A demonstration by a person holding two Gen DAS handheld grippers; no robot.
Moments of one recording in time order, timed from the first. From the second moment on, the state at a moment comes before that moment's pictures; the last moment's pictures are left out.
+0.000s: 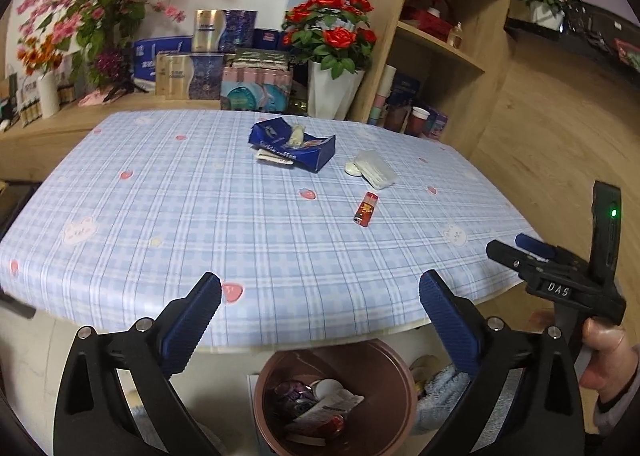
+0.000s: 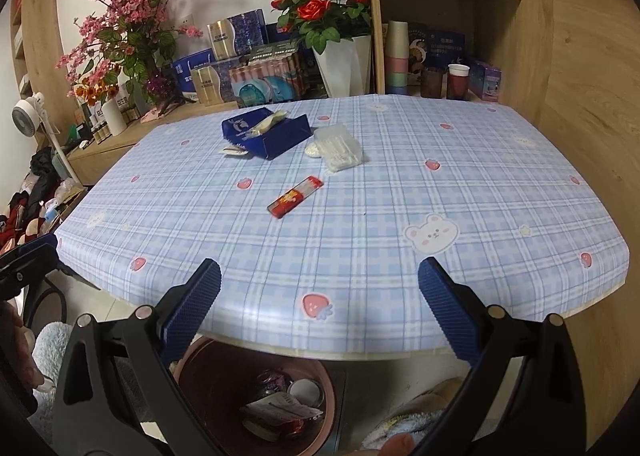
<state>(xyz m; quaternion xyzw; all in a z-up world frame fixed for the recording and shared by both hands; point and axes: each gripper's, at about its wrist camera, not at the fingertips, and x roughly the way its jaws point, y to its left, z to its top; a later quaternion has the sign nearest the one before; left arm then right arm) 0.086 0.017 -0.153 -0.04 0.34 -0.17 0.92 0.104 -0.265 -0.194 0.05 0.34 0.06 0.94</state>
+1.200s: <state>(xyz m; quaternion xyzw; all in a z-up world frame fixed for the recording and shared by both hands) 0.322 -0.157 -0.262 0.14 0.45 -0.27 0.84 0.265 -0.356 -0.231 0.07 0.38 0.01 0.92</state>
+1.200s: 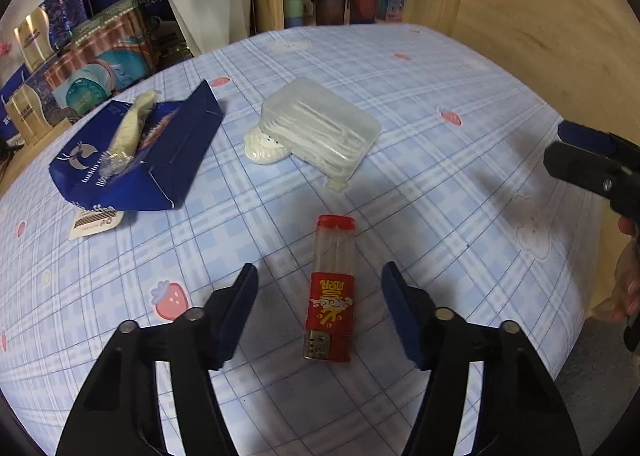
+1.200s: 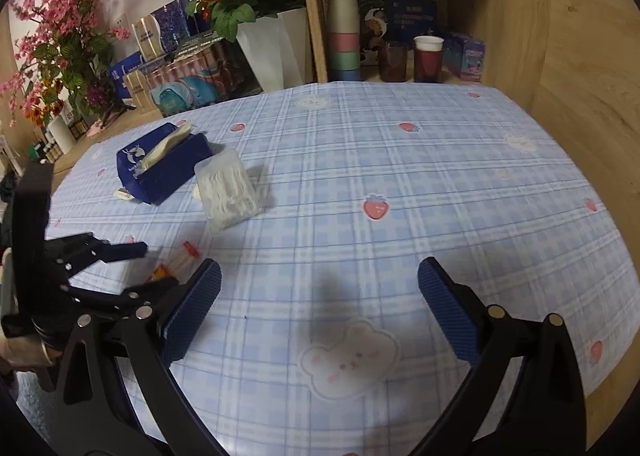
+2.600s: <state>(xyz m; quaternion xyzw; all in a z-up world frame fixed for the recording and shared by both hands) 0.258 0.009 -0.189 -0.06 0.38 -0.17 0.91 0.414 -0.261 -0.273 0.01 0.48 0.11 0.87</state>
